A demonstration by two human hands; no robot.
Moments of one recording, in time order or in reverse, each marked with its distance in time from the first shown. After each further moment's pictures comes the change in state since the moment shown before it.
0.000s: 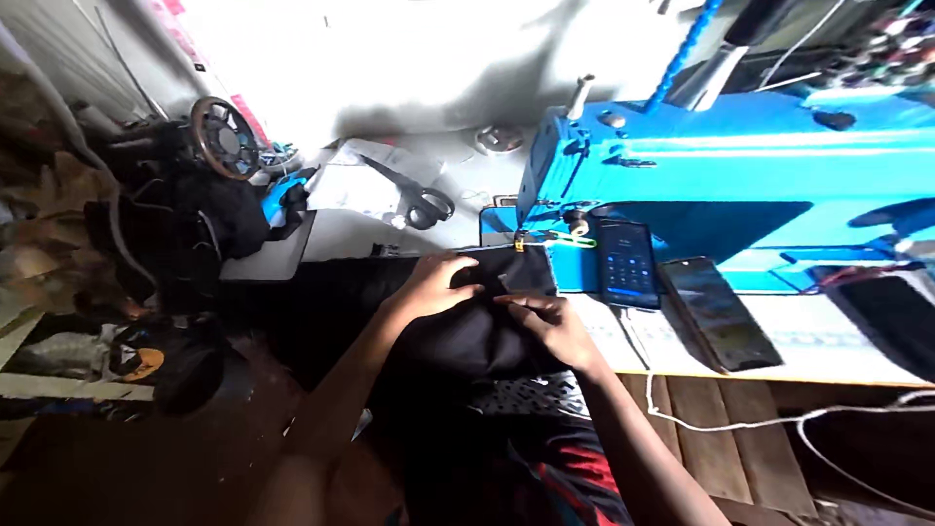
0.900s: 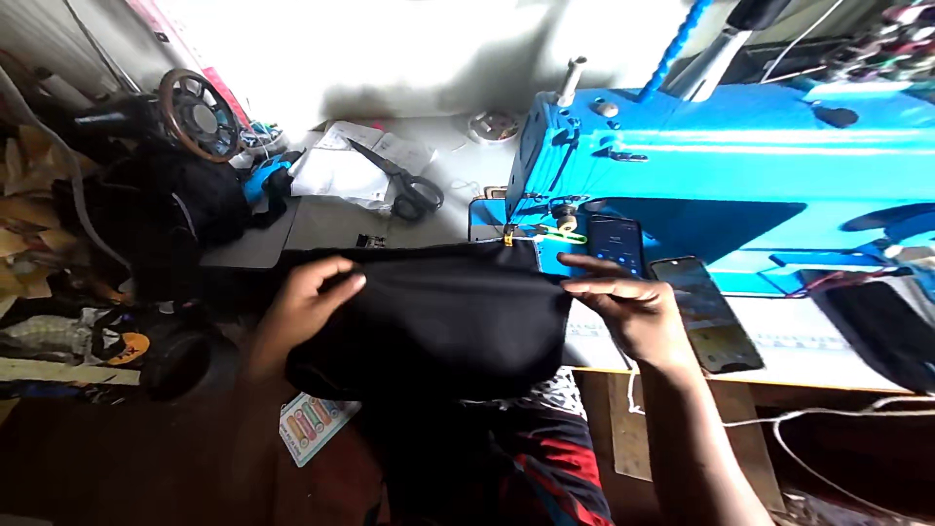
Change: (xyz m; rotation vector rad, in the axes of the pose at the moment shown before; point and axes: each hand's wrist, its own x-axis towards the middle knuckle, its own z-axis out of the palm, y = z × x) left_hand -0.114 0.025 -0.089 -0.163 0.328 -0.152; right_hand -0.010 -0.016 -0.083 0.038 0.073 -0.183
